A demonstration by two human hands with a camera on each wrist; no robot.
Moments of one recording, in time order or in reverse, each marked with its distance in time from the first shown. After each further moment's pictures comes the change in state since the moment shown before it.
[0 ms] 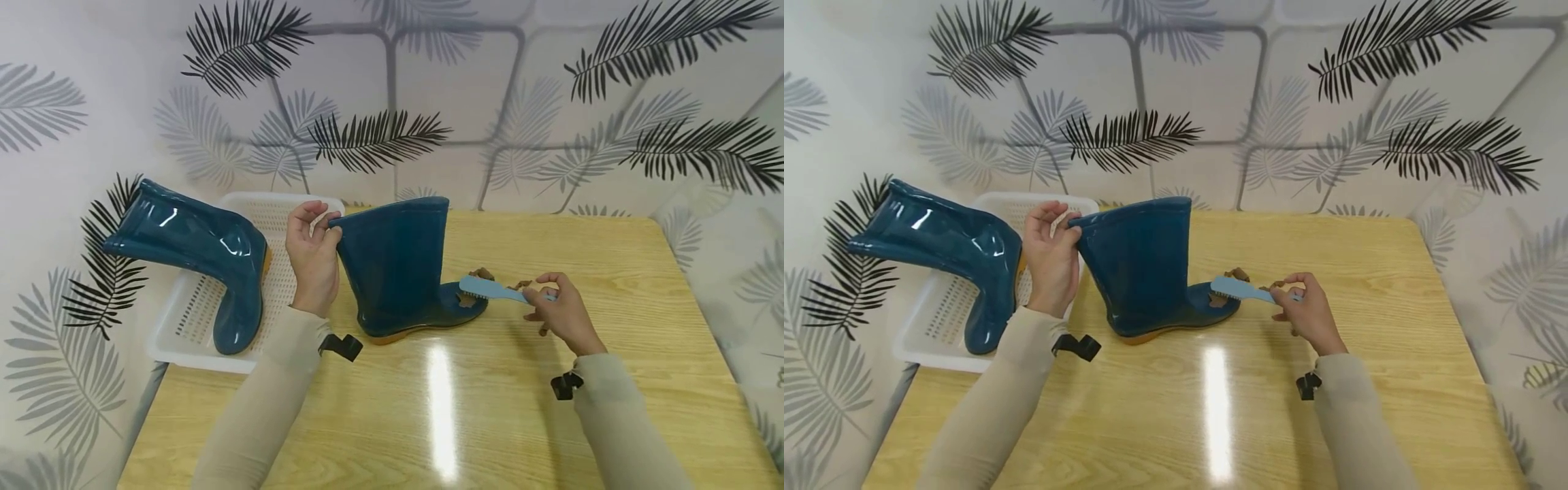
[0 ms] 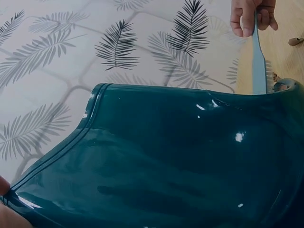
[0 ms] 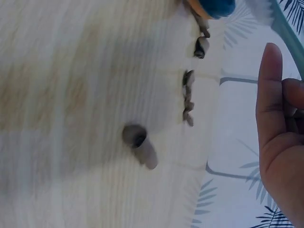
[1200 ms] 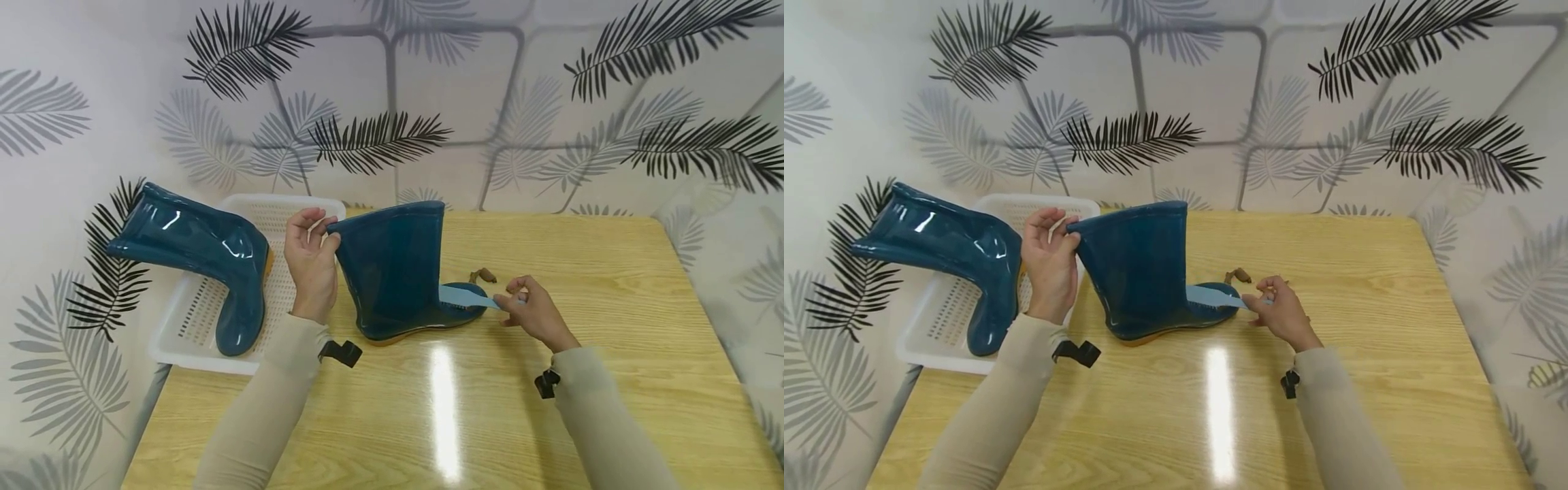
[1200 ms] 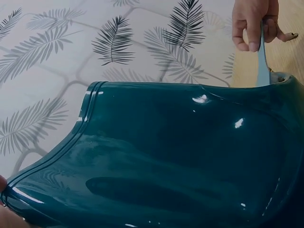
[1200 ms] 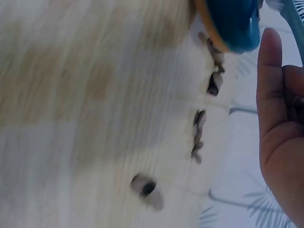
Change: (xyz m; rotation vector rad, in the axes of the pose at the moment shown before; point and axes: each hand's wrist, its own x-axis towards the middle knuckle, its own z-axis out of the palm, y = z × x) left_hand -0.004 0.000 -0.003 0.019 0.014 0.032; right_hand 0.015 0.001 0.027 0.037 -0.110 -0.026
